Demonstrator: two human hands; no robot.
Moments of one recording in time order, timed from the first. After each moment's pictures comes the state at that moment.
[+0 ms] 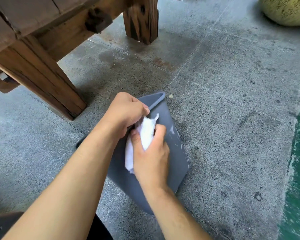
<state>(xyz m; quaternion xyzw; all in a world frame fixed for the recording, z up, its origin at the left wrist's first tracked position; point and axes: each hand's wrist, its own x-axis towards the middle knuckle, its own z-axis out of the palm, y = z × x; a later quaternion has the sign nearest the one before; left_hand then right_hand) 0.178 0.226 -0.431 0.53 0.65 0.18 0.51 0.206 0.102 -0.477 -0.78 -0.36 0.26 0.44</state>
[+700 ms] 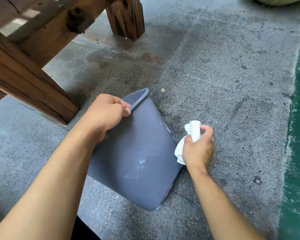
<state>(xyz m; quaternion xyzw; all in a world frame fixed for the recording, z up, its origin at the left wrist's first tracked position) 0.163 0.221 -0.435 0.58 0.66 0.15 0.46 0.332 0.073 -0.560 -0.88 -0.16 0.19 0.41</state>
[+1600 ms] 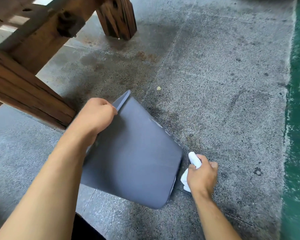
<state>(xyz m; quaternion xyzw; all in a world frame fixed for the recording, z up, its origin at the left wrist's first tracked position) 0.159 0.223 -0.430 0.61 0.67 0.12 0.41 0.312 0.003 -0.611 -0.92 -0.11 0.25 0.29</state>
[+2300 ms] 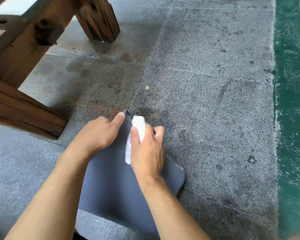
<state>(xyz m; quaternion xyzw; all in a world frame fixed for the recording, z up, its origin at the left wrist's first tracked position) 0.178 0.204 -0.450 0.75 0.61 -0.12 0.24 0.239 0.099 -0.526 -0.87 -0.28 0.17 0.37</state>
